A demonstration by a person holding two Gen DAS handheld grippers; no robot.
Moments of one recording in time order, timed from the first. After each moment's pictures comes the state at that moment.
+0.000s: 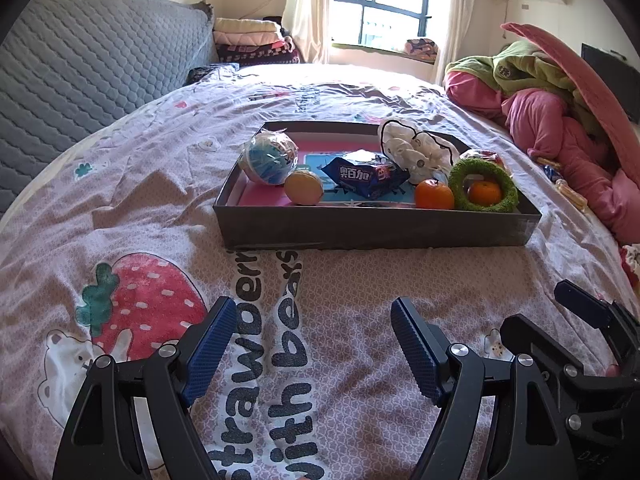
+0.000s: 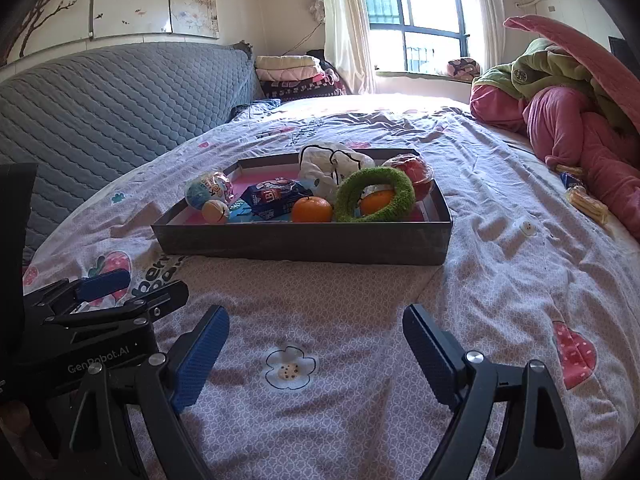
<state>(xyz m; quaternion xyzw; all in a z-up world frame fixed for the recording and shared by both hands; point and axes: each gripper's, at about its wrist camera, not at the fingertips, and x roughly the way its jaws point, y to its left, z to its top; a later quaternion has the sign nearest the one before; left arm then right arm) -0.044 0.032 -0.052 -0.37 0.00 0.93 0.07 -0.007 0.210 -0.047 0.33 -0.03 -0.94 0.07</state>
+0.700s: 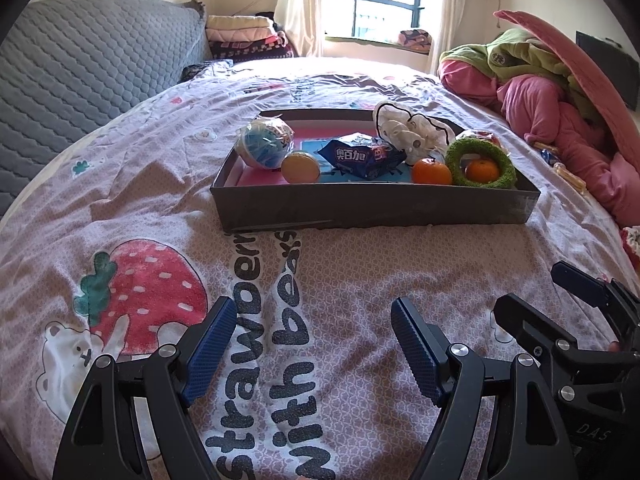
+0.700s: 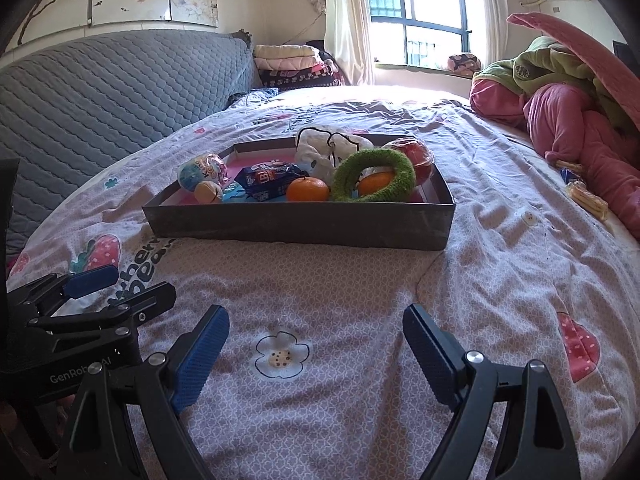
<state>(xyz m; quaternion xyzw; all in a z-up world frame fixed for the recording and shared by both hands) -0.038 0.031 -0.063 -0.38 0.01 0.92 0.08 -0.010 0.208 -0.057 0.34 -0.02 -0.94 0.06</state>
